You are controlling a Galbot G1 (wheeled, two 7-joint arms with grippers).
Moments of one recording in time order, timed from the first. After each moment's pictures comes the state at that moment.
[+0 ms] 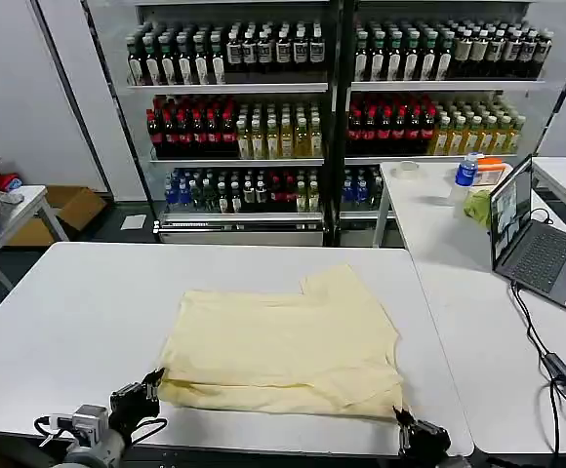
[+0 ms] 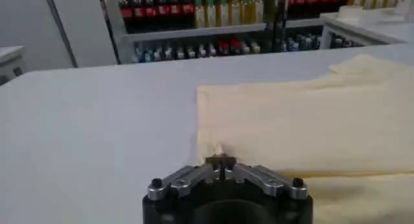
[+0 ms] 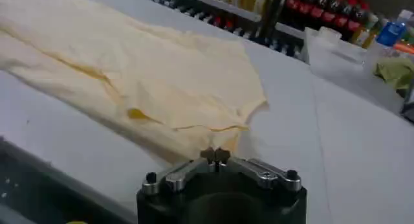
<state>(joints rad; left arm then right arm) 1.63 -1.07 -0.60 -2.16 -0.45 0.50 -0.11 -1.86 0.91 0.44 2.31 0.18 -0.48 0.17</state>
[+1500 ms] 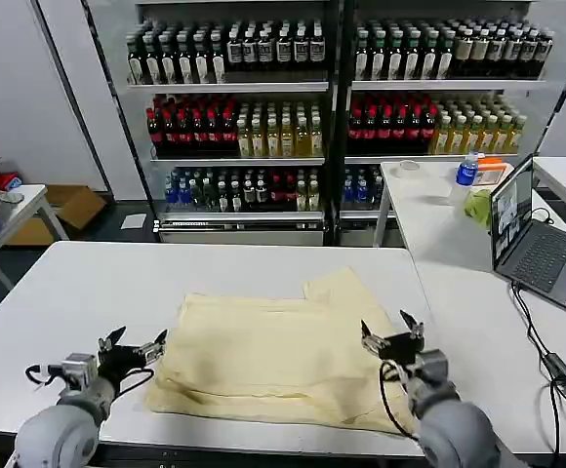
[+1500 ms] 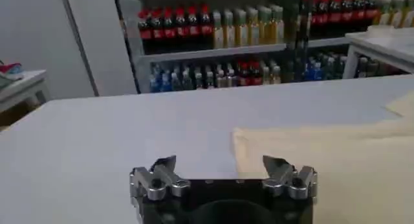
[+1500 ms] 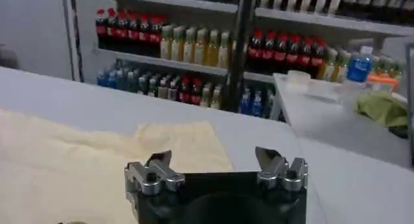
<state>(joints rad) 1.30 -1.01 -0.55 -1.95 -0.54 0.56 -0.13 -1.02 1.01 0.13 1.89 0.55 -0.49 0.36</state>
